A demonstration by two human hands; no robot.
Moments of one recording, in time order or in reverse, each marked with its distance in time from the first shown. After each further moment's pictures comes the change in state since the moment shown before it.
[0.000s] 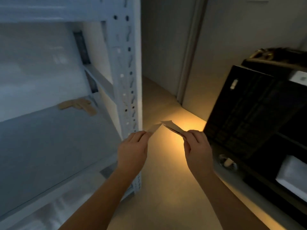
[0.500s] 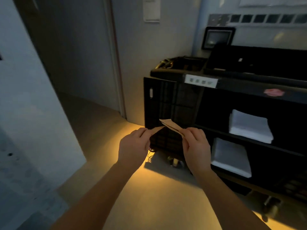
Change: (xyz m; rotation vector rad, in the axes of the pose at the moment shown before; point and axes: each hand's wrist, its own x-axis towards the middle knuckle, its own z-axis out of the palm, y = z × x) left_hand 0.118 0.275 0.120 -0.310 -0.104 0.381; right_hand -0.018 0.241 -0.187 -0.280 0.181 0.262
